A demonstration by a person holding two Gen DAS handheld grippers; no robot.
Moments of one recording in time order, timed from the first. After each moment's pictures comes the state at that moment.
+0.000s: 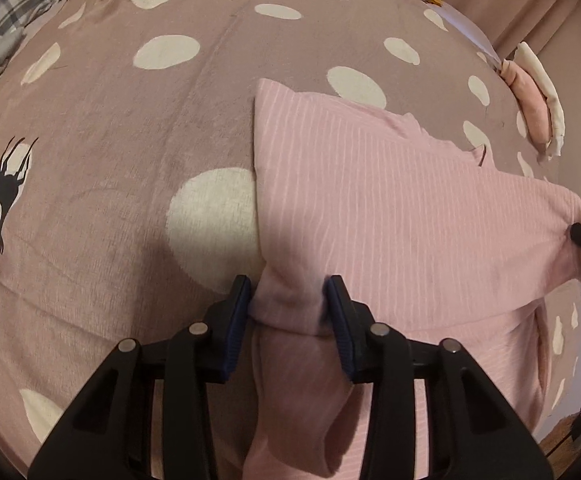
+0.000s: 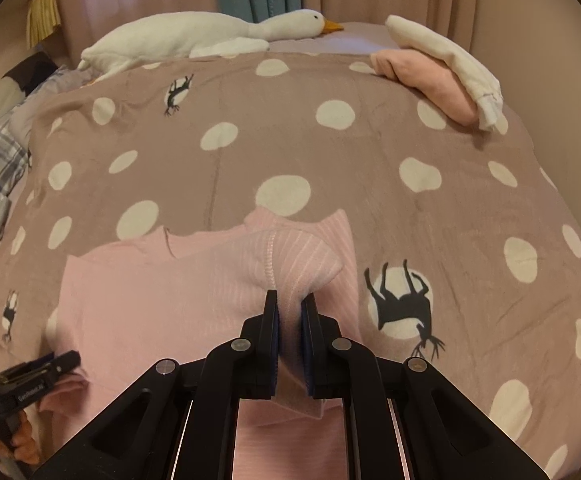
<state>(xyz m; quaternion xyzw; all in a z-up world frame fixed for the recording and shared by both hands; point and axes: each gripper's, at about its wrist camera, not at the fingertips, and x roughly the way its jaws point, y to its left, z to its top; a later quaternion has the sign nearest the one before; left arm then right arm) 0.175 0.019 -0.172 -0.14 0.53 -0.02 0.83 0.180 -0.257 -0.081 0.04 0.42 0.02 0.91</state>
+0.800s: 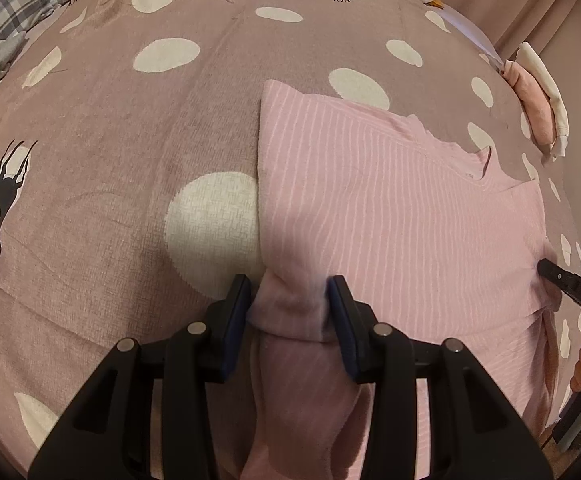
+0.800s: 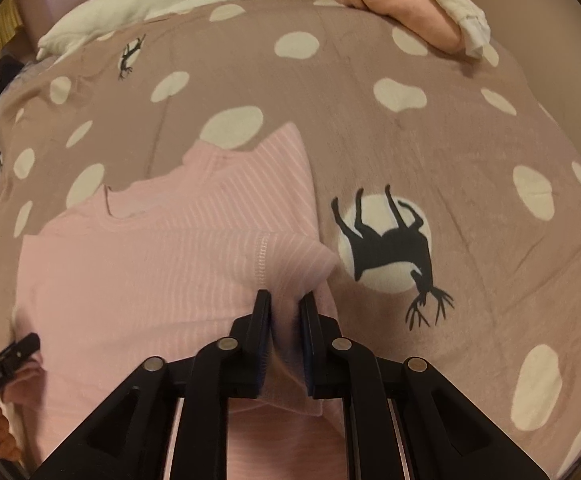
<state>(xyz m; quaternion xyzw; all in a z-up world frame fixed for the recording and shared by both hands) 0.176 0.017 -0.176 -0.14 0.52 -0.01 0.84 0.189 -0.290 -0.140 0.09 0.48 0.00 0.87</state>
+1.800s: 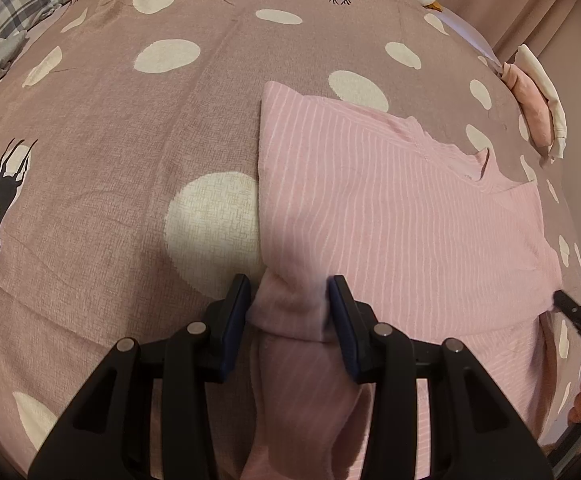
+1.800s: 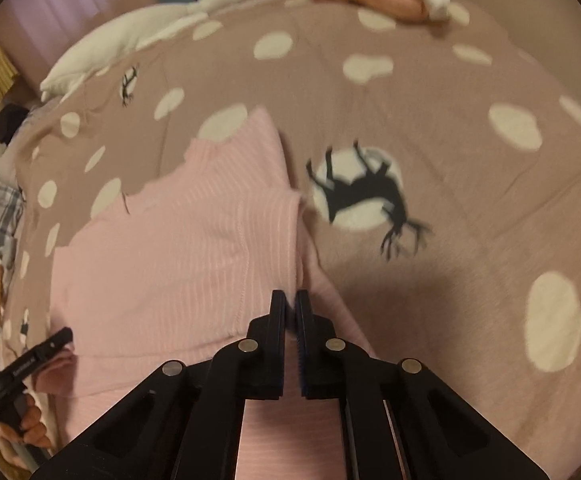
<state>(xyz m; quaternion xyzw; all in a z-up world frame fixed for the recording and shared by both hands) 0.173 0.017 -0.175 -0.14 0.52 -0.01 0.84 0.143 -0.310 -0.131 0.16 0.45 0.01 0.88</state>
